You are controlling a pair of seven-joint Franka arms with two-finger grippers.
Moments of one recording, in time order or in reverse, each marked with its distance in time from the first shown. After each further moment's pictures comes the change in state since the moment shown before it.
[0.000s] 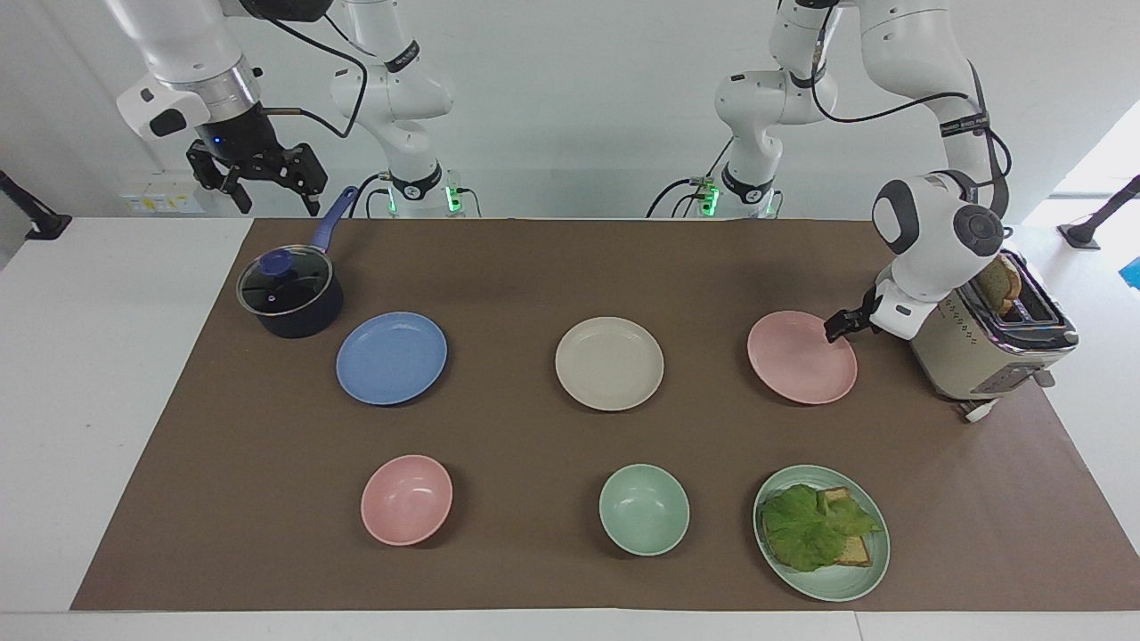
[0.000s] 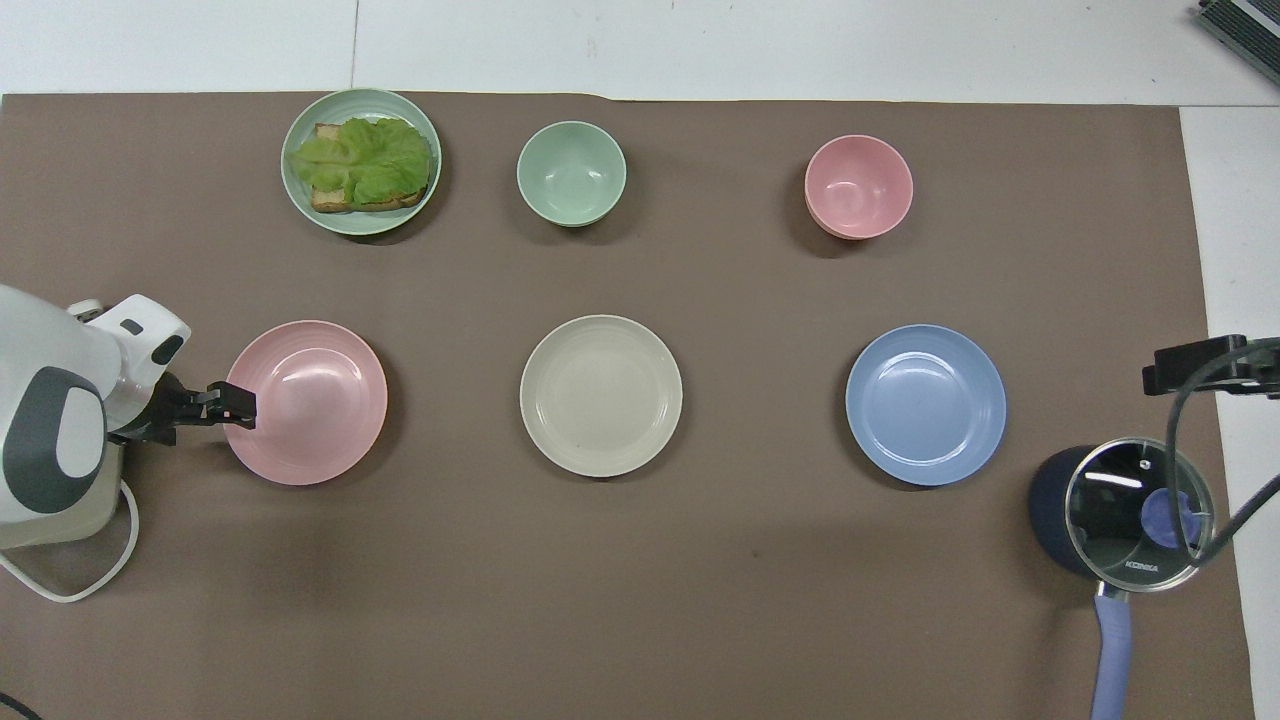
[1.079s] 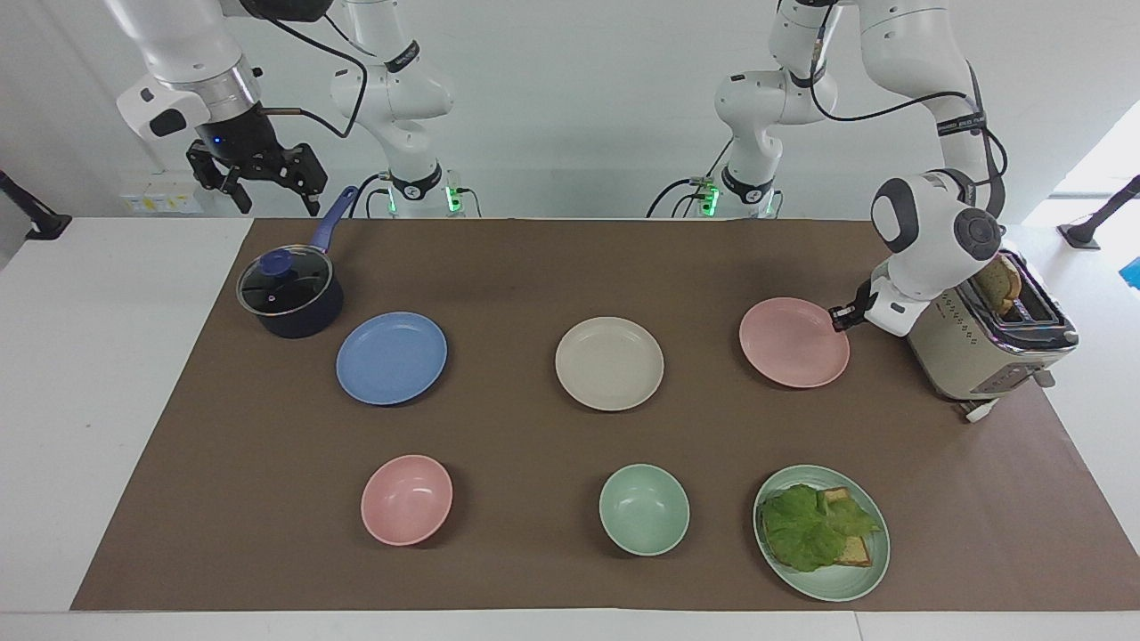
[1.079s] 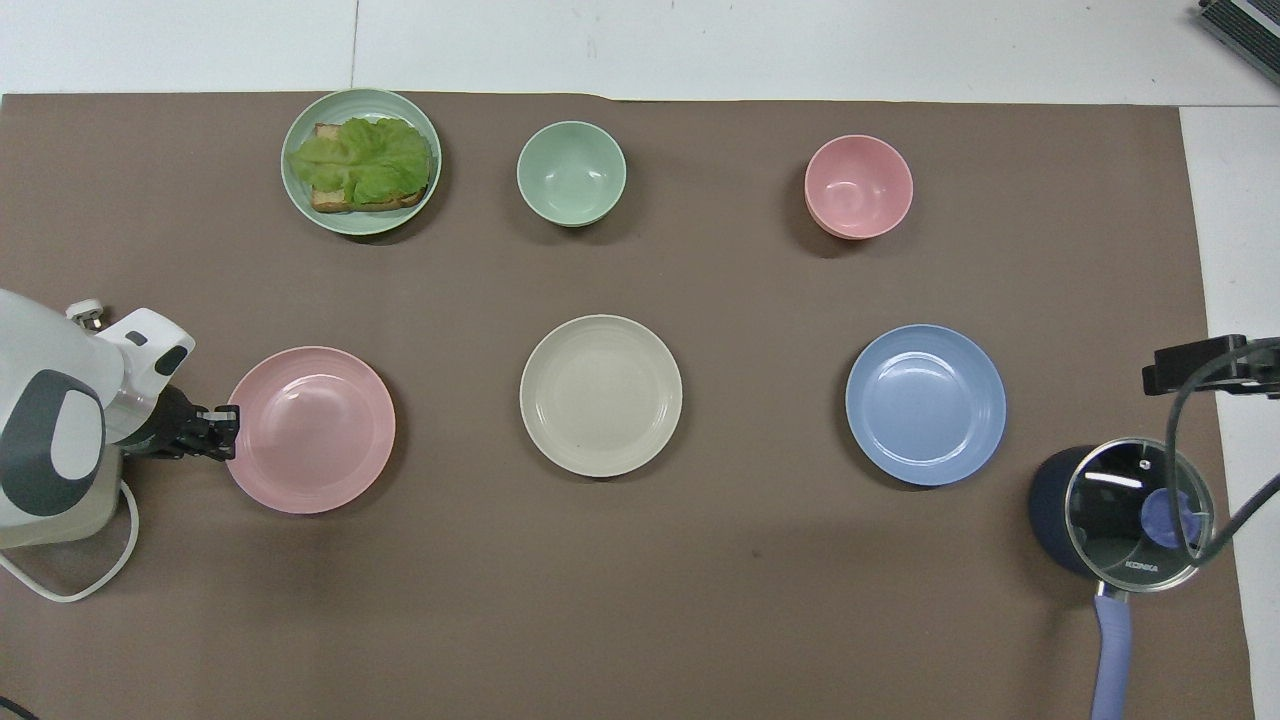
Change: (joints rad) left arm 0.001 -0.013 -0.004 0.023 -0.045 -0.121 -0.001; right arm 0.000 0.000 0.000 0.000 0.000 0.000 0.000
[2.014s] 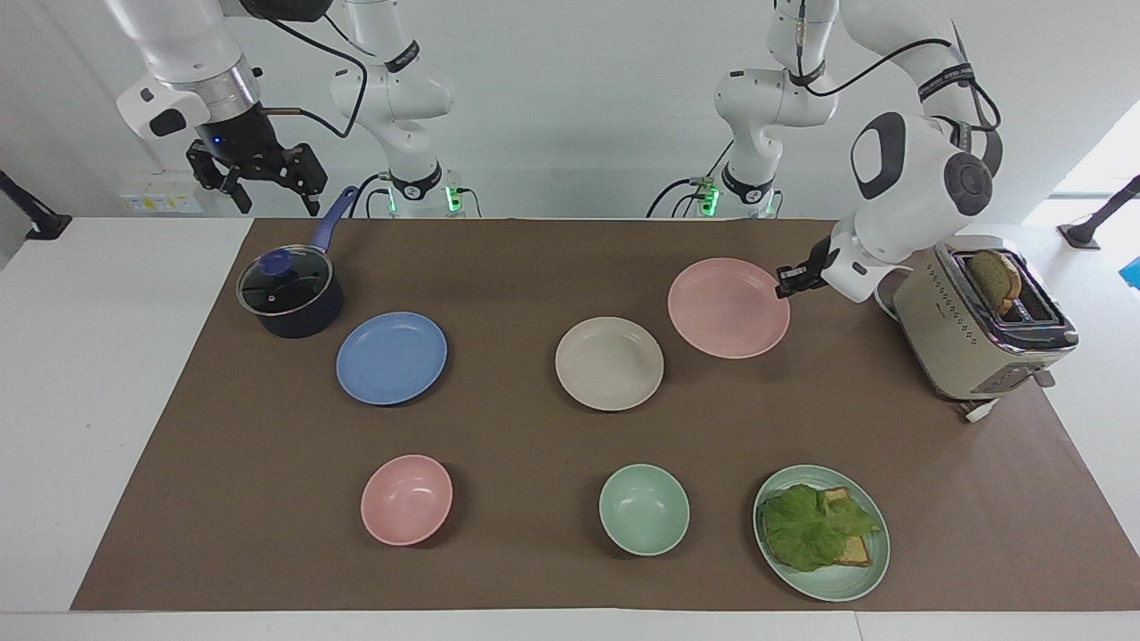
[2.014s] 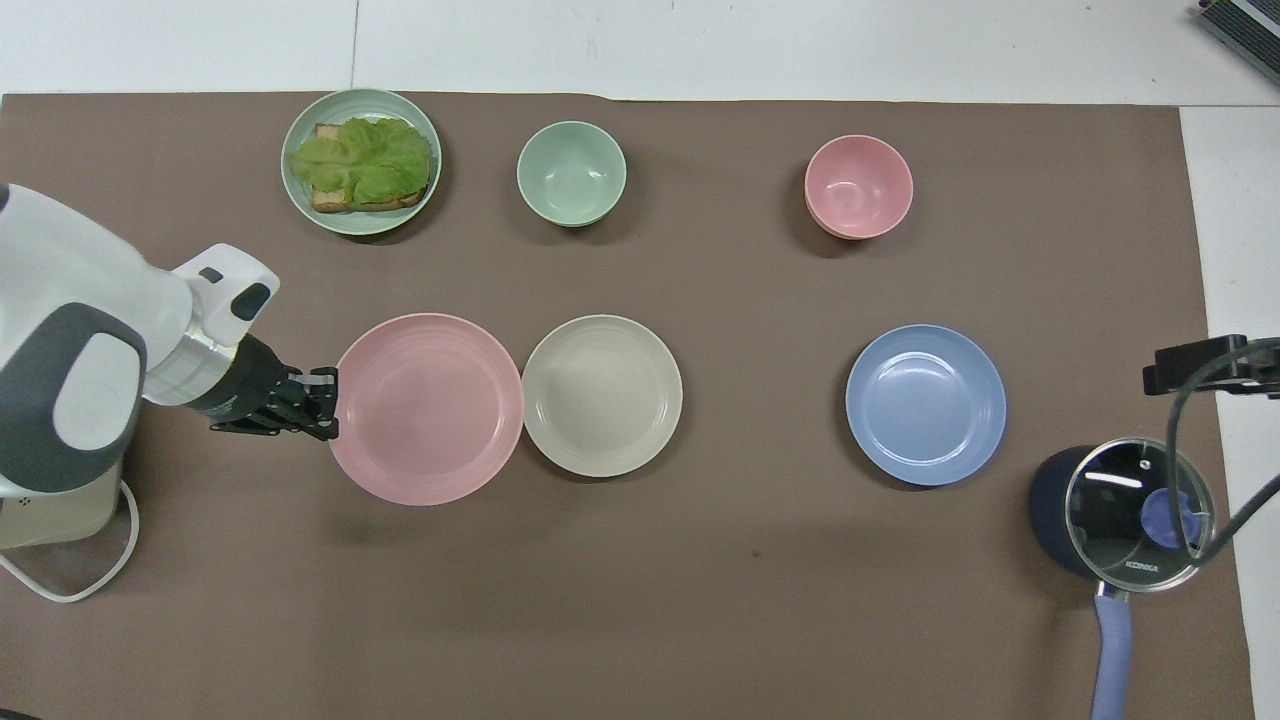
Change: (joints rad) left arm -0.212 -0.060 -0.047 0.223 -0.199 -0.269 -0.199; right arm 0.000 0.000 0.000 0.000 0.000 0.000 0.000
